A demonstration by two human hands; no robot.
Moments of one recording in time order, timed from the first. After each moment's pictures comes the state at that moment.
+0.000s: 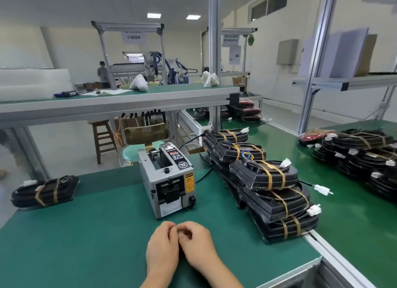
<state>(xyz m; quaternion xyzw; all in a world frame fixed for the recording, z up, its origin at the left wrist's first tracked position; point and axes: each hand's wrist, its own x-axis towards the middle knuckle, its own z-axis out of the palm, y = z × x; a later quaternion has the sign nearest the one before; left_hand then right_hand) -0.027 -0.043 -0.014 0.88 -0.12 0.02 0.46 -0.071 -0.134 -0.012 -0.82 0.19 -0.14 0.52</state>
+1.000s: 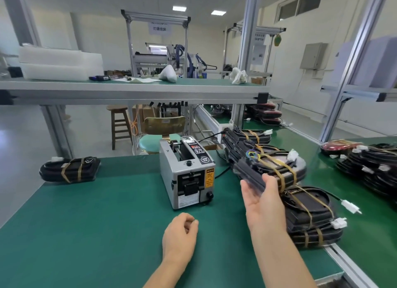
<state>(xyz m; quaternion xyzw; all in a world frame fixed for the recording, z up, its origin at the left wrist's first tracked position) -0.025 -0.036 -0.015 0.85 -0.13 -0.01 0.50 -0.100 -0.183 0.107 -0.22 0.29 -0.37 0.86</state>
